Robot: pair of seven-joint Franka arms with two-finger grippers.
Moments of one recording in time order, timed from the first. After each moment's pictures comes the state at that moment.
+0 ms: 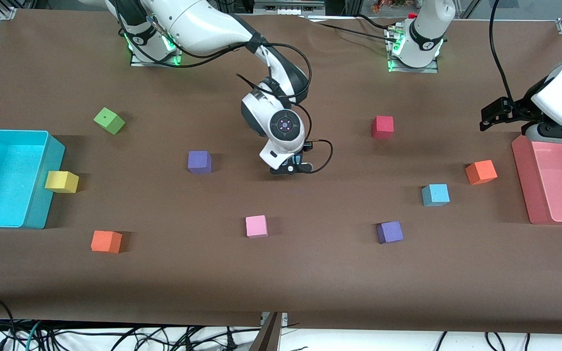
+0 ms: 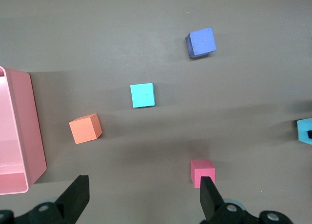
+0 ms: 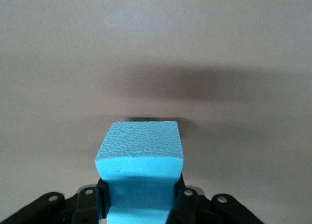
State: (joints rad) left arm -0.15 0.01 0.11 -1.66 -0.02 1.62 0.03; right arm 0.80 0.90 0.04 -1.20 0.17 1.98 0.67
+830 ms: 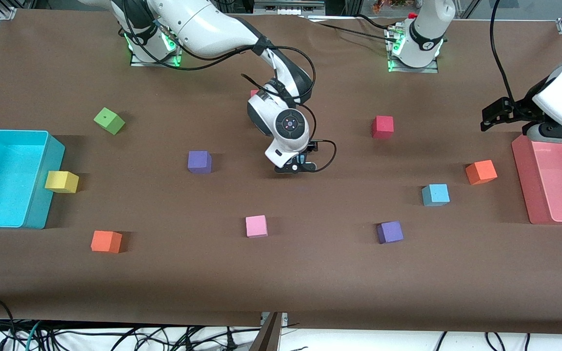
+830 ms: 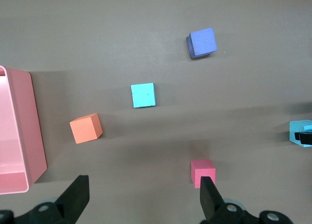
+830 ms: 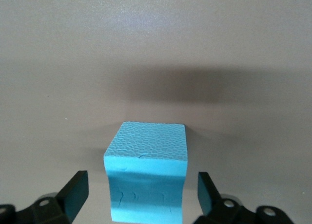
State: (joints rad) left arm -0.15 0.01 0.11 -1.66 -0.02 1.62 0.03; right arm 0.81 0.93 0.04 -1.20 0.17 2.03 0.71
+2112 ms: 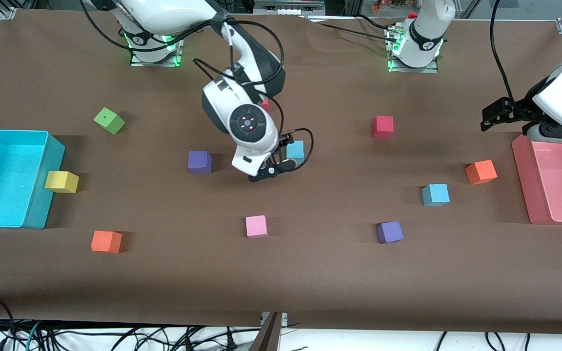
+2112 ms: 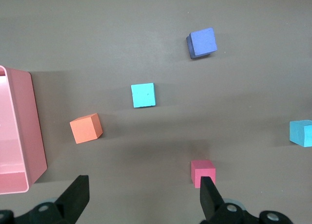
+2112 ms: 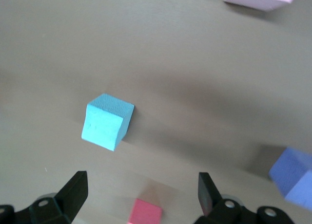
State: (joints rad) left arm -0.15 0.01 0.11 -1.66 -0.02 1.62 0.03; right arm 0.66 0.73 0.03 -1.18 0.20 1.75 0.20
